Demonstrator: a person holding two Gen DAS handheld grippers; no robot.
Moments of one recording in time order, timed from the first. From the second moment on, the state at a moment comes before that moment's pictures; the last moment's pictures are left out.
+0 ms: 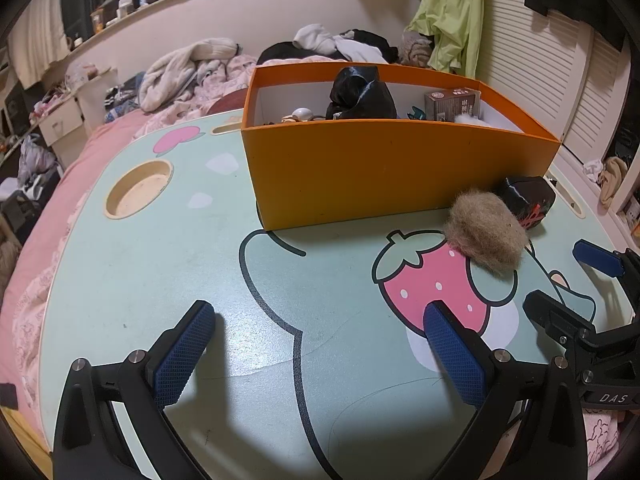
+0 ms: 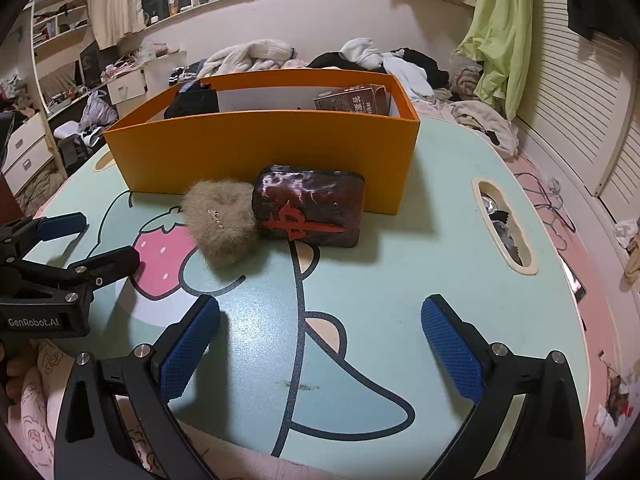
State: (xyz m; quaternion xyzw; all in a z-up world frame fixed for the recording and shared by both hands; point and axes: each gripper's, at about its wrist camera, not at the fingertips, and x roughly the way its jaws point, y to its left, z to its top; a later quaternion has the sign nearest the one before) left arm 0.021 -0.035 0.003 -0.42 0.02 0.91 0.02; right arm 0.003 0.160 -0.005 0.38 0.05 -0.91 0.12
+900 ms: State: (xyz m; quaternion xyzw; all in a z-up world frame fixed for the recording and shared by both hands) left arm 0.019 -0.034 -0.001 -0.41 0.02 0.91 0.02; right arm 0.006 0.157 -0.006 0.38 0.05 -0.91 0.13
